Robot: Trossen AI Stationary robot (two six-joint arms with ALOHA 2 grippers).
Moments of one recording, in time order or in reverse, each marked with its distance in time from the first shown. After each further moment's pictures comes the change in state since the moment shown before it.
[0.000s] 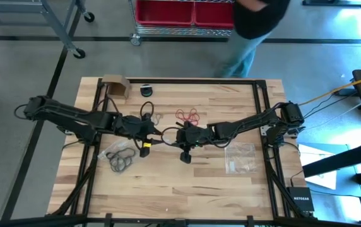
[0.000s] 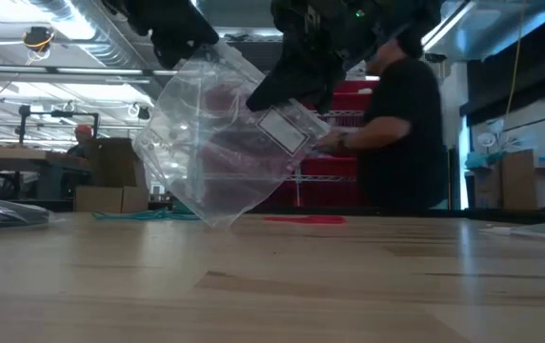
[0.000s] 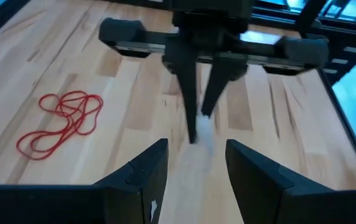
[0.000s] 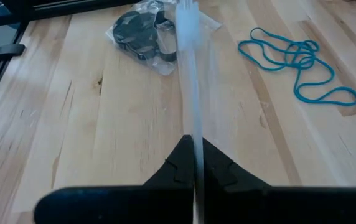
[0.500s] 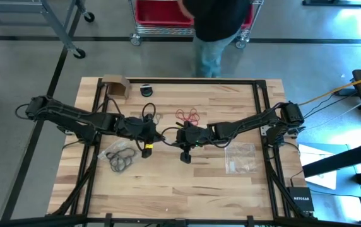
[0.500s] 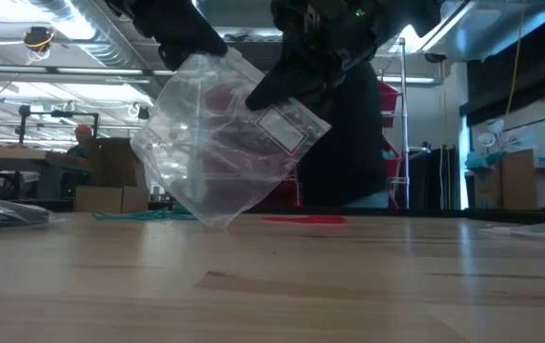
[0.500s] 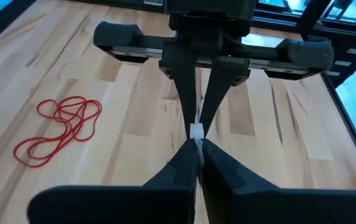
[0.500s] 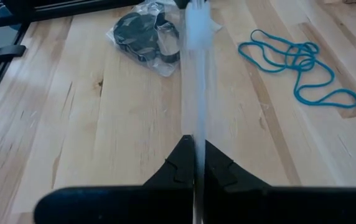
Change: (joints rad) left arm 0.000 0.032 0.000 0.044 -0.015 0.007; right arm 0.000 0.000 0.000 0.006 0.000 -0.003
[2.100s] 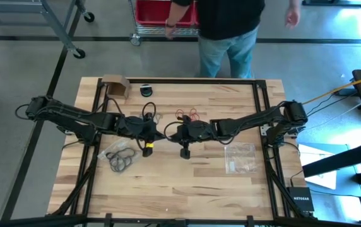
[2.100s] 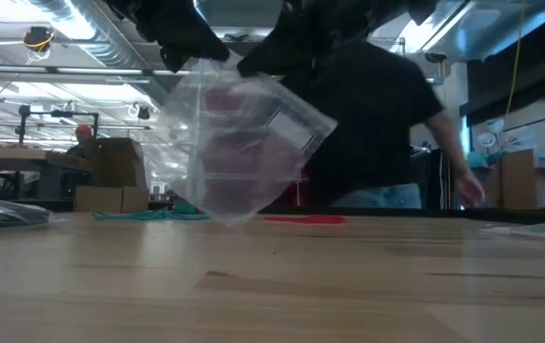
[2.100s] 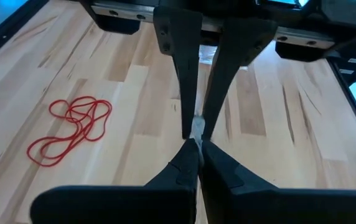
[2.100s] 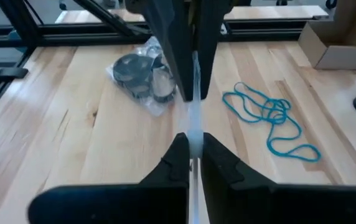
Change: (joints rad) left arm 0.006 -0.001 0.000 -0.006 -0.020 0.020; right arm -0.013 -0.049 0.002 0.066 0.017 -0.148
